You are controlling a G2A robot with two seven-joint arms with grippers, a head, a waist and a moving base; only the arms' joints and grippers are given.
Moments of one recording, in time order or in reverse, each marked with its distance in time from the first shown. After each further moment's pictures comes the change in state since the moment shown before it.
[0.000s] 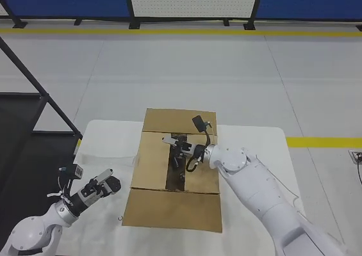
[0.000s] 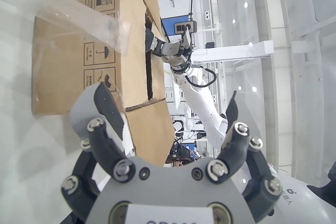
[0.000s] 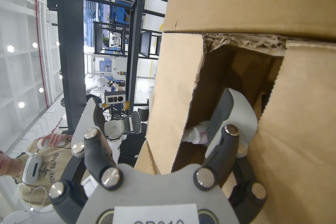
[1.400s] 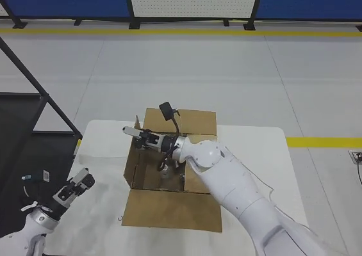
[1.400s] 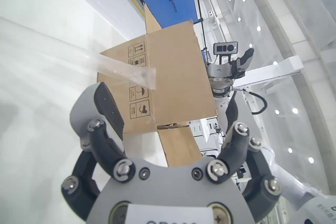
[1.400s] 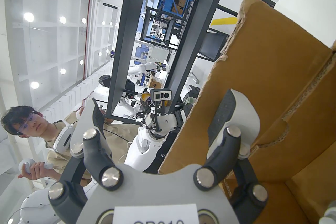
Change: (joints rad) left arm 0.146 0.011 -0.149 -0.086 0.209 -0.151 0.253; right arm 0.061 -0.159 -0.030 -0.047 0.092 -0.109 -0.034
